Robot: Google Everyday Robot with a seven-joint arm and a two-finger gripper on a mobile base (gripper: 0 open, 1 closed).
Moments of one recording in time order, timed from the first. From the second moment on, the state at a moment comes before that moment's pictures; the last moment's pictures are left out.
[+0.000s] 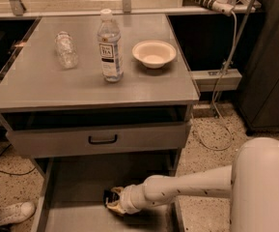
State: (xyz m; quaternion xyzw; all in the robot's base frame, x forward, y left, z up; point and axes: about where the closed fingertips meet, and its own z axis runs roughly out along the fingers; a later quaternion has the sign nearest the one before) arm 0.453 0.108 0.355 -0.58 0.71 0.28 0.29
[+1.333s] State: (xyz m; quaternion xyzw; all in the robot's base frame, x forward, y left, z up) arm 0.459 0.106 0.381 -0.56 0.72 0.28 0.32
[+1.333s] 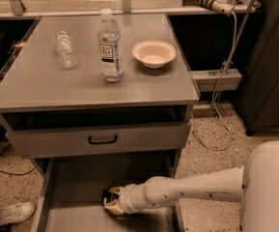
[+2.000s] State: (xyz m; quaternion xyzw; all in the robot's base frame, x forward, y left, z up) arm 0.456 0.094 0.419 -0.53 0.75 0.25 0.31
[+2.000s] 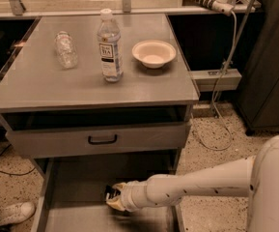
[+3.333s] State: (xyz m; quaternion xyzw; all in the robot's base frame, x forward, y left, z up) arm 0.449 0.099 0.544 -0.53 0.77 0.19 0.31
